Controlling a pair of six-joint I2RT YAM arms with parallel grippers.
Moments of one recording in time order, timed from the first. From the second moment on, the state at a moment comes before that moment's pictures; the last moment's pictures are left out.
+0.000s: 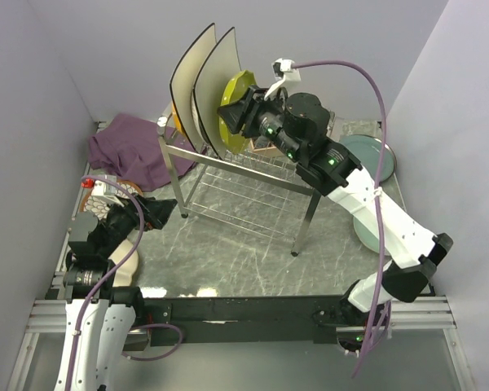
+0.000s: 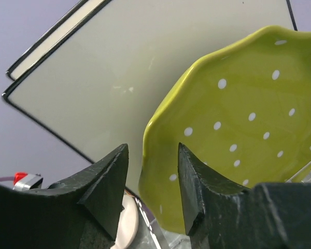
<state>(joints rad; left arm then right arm) 0.01 0.41 0.61 -0.27 0.52 -0.56 0.80 1.48 1.77 -0.25 0.11 0.50</state>
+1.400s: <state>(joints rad) 0.01 0.40 0.61 -0.28 0.50 -0.56 0.80 1.47 1.87 -0.36 0.09 0.48</state>
